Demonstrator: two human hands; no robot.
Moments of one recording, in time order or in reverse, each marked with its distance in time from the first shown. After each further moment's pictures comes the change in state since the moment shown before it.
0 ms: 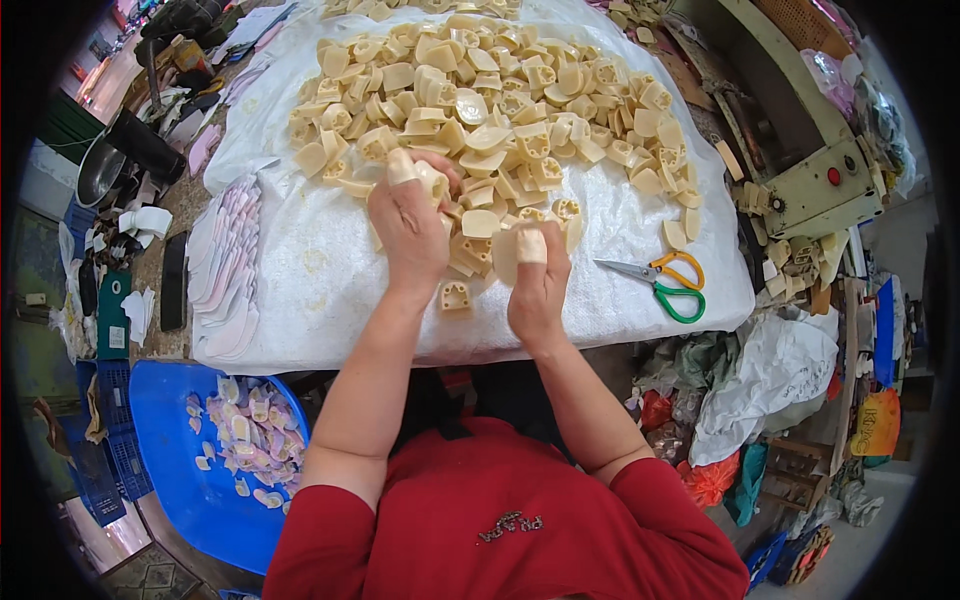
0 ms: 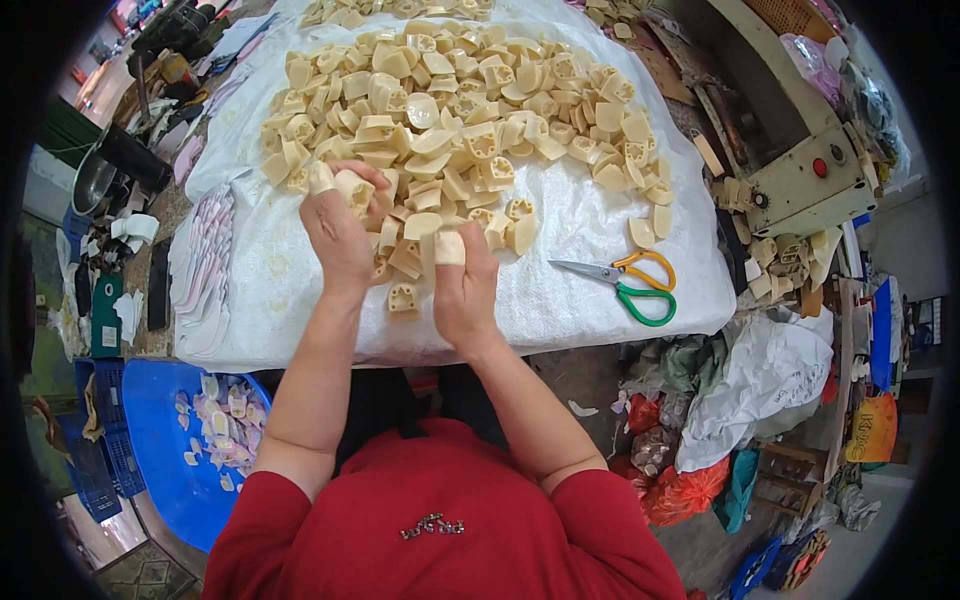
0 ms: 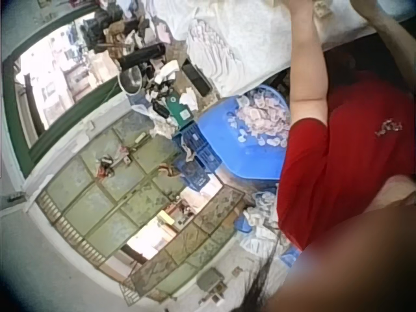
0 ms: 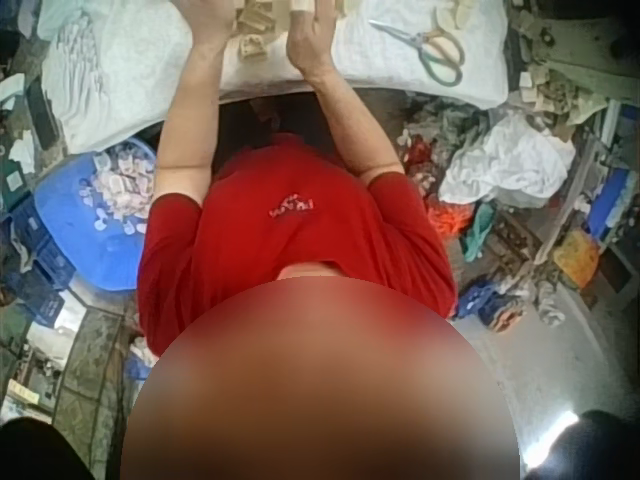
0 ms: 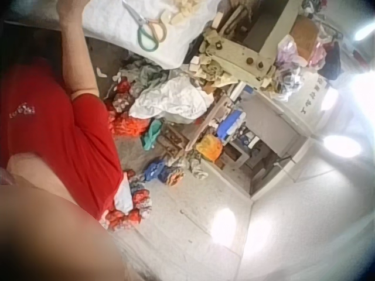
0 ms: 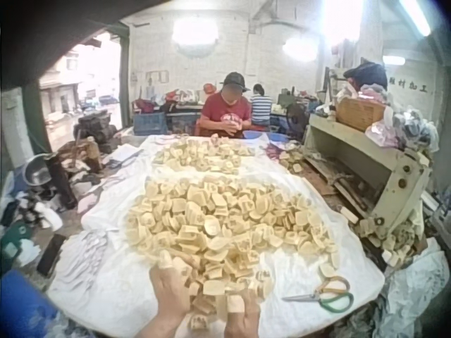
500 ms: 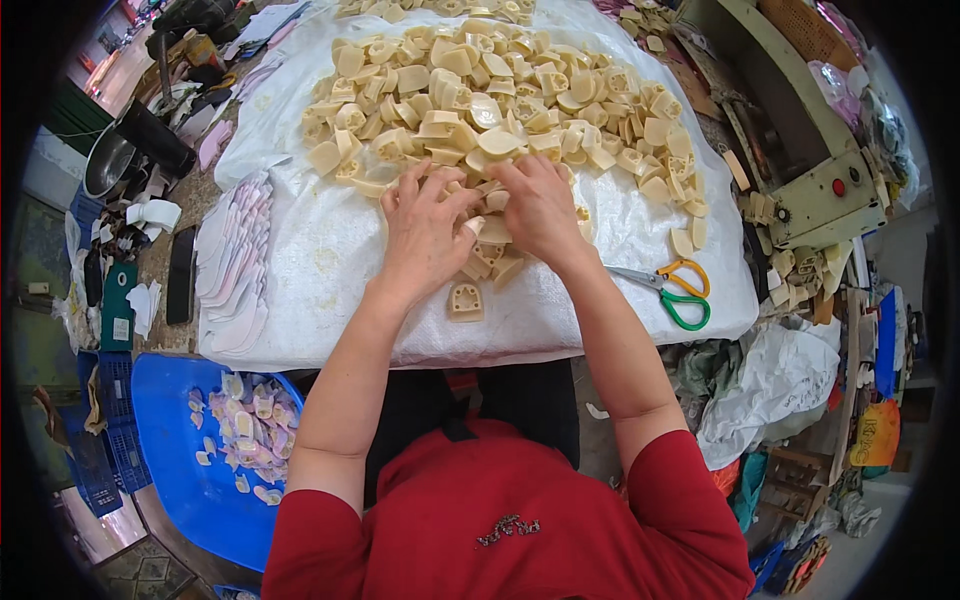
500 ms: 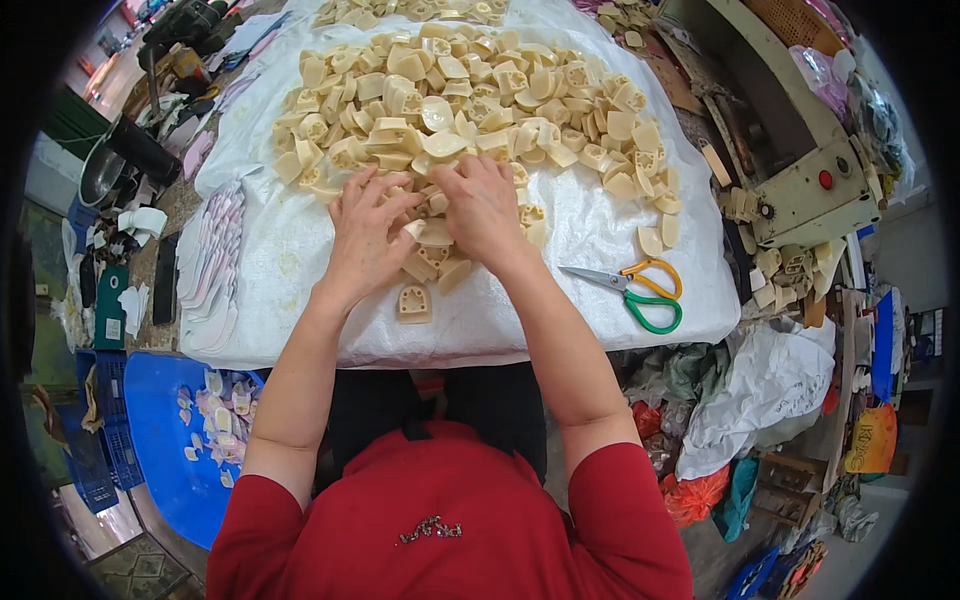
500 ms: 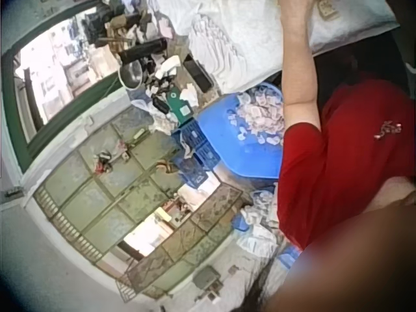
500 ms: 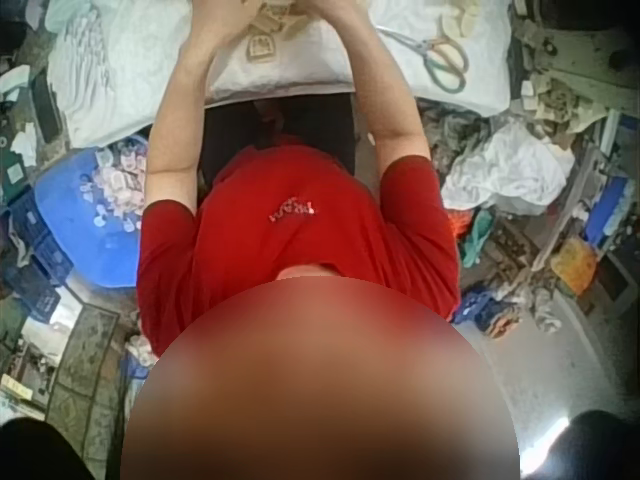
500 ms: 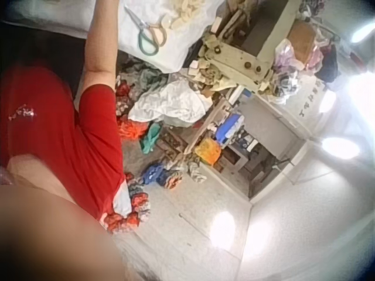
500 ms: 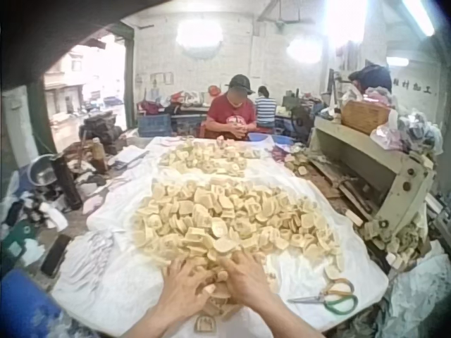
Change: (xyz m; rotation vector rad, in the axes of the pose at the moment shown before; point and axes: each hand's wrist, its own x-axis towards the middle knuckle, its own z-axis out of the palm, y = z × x) left_hand -0.002 -0.018 -0.031 1.221 -0.424 0.412; right_hand 0.085 0.039 -0.003 -0.810 -0.358 -0.397
